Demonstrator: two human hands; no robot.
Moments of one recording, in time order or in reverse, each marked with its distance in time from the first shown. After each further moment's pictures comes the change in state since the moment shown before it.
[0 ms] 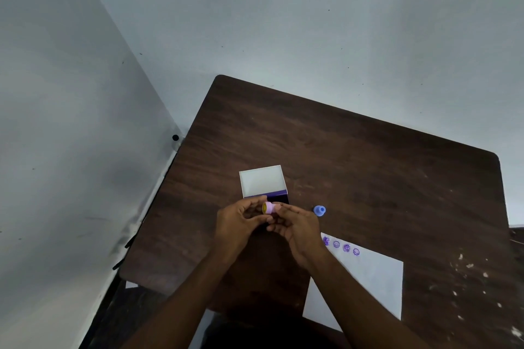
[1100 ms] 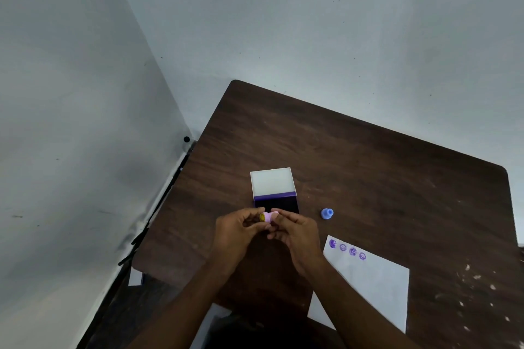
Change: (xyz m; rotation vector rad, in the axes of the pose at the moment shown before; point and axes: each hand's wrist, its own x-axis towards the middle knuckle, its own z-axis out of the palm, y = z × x) left_hand -0.028 -0.012 -0.018 0.128 0.039 0.004; right_hand -0.019 0.019 0.012 -0.195 -0.017 -0.095
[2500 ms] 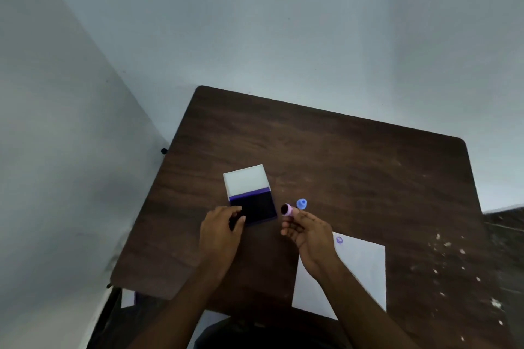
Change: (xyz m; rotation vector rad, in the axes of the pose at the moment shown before) left_hand 0.004 -0.006 0.030 0.479 0.163 0.150; right_hand -0.022 -0.012 -0.075 0.404 0.096 0.019
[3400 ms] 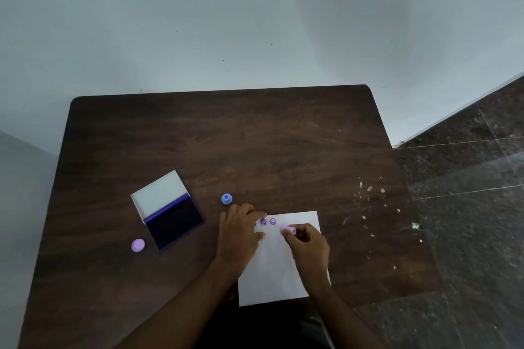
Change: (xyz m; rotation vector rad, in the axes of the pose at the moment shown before) left_hand -0.010 0.119 0.142 0.309 -0.443 0.415; right_hand -0.024 0.008 -0.141 -0.607 0.583 -0.278
